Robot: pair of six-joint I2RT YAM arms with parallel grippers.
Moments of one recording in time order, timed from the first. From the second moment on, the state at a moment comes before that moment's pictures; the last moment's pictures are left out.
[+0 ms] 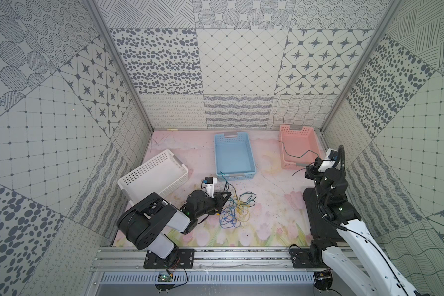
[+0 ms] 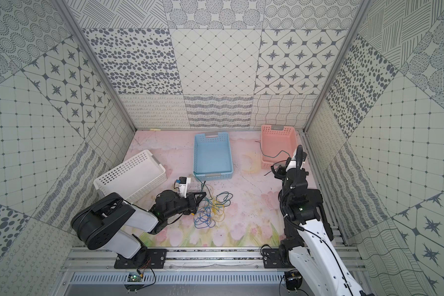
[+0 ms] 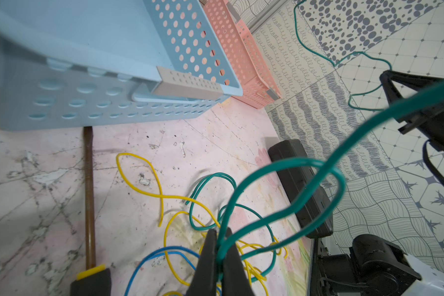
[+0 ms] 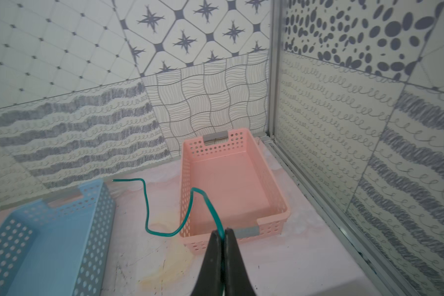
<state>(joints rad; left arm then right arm) -0.65 1.55 0.18 1.11 0.36 -0.76 0.19 0.81 0.65 -0.03 0.44 0.23</state>
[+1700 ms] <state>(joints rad) -0.82 0.84 0.52 -0.20 -0.12 -0.59 0.55 1.12 0.46 0.14 -0.40 0.33</state>
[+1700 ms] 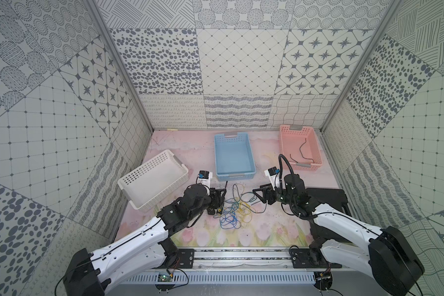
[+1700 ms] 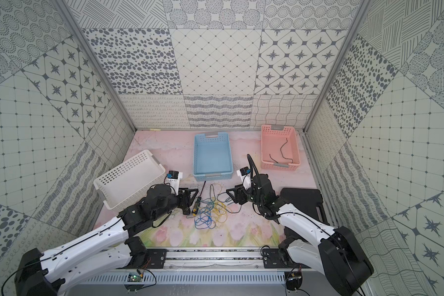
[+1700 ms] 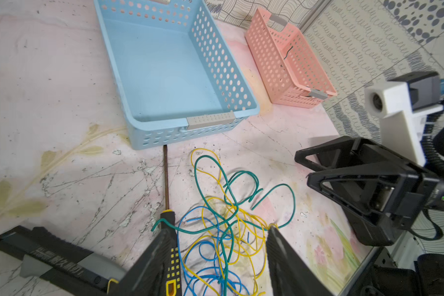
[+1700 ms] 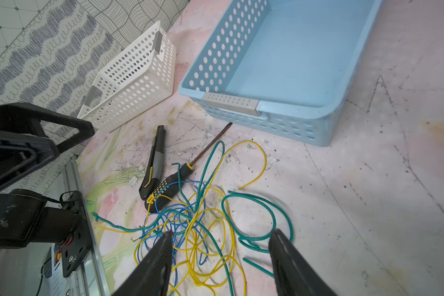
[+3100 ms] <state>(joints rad) -0.95 1.55 0.81 0.07 -0.22 -0.68 0.59 1.15 0.47 0.18 -0.25 0.46</state>
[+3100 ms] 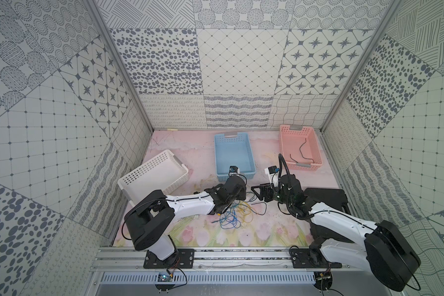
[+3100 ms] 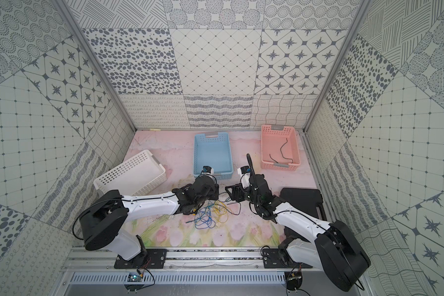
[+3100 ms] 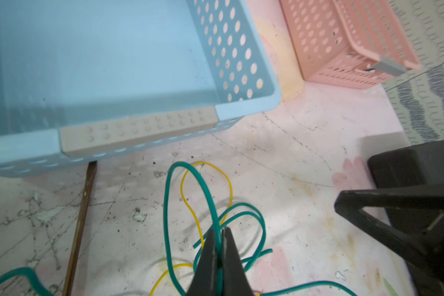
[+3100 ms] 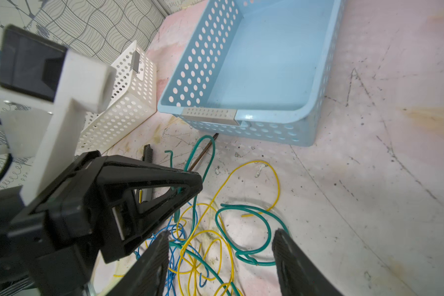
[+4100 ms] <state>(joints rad) -0.83 1.23 0.91 0.13 0.31 -0.68 0.68 1.22 0.35 0.74 -0.58 0.52</state>
